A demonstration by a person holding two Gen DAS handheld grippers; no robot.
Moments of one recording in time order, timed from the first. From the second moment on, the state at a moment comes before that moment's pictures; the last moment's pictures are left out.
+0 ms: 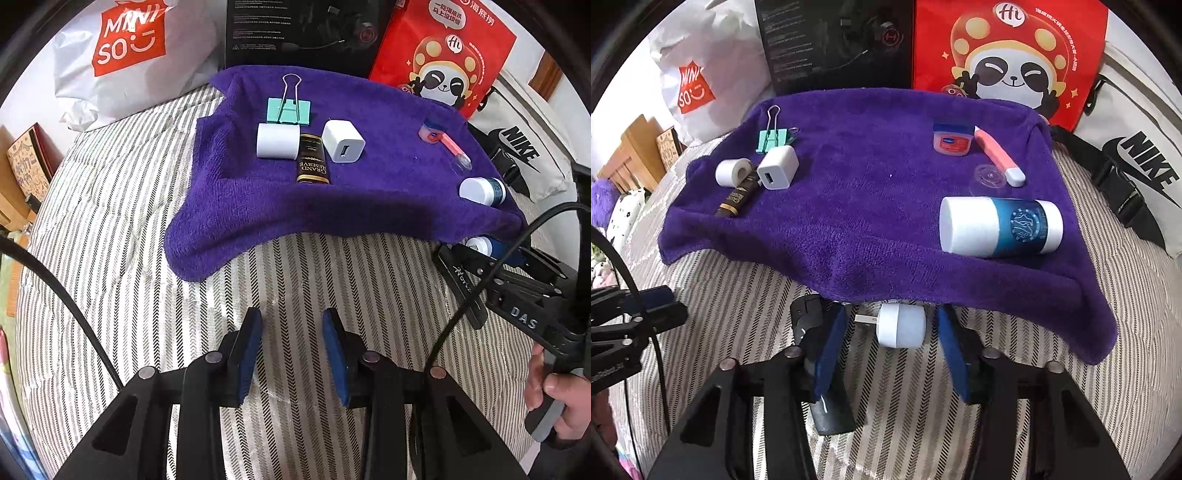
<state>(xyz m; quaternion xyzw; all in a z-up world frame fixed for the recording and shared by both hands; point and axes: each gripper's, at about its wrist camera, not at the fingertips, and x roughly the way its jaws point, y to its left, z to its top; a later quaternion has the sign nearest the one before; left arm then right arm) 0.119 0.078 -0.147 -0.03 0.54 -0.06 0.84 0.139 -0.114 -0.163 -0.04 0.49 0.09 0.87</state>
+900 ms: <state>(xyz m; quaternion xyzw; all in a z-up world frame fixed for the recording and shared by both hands) 0.128 -0.029 -0.139 -0.02 0.55 -0.12 0.83 0.074 -0.232 -0.133 0.00 0.48 0.07 0.87</state>
